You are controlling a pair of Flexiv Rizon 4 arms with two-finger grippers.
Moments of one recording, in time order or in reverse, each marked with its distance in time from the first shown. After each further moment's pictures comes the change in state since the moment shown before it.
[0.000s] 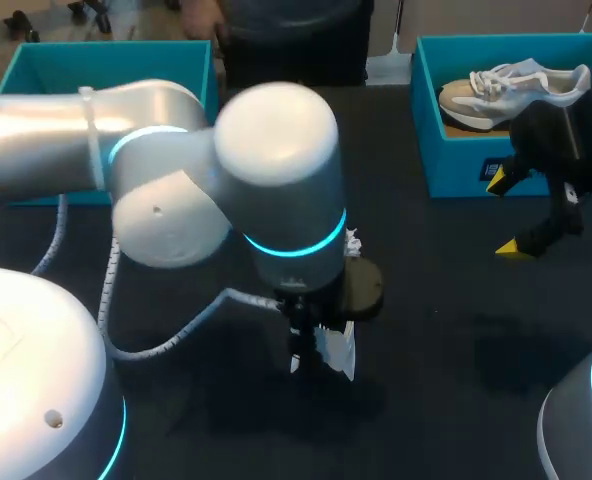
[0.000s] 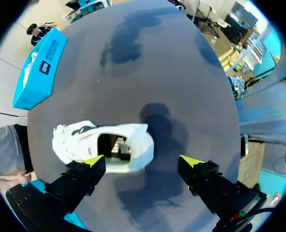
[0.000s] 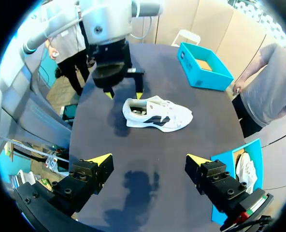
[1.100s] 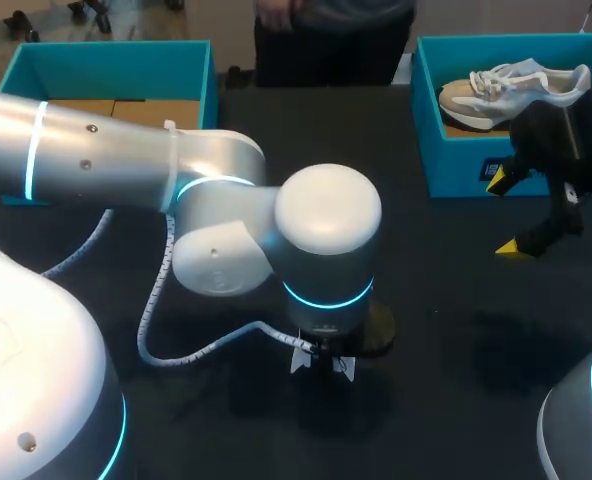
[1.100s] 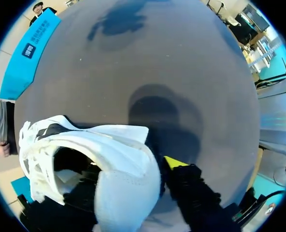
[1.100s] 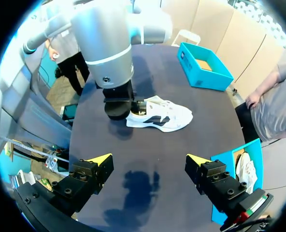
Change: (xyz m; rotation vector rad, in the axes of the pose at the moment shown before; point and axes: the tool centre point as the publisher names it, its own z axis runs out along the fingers) left arm 0.007 0.001 0.091 -0.089 0.023 -0.057; right arm 0.000 0.000 0.000 0.000 0.000 0.000
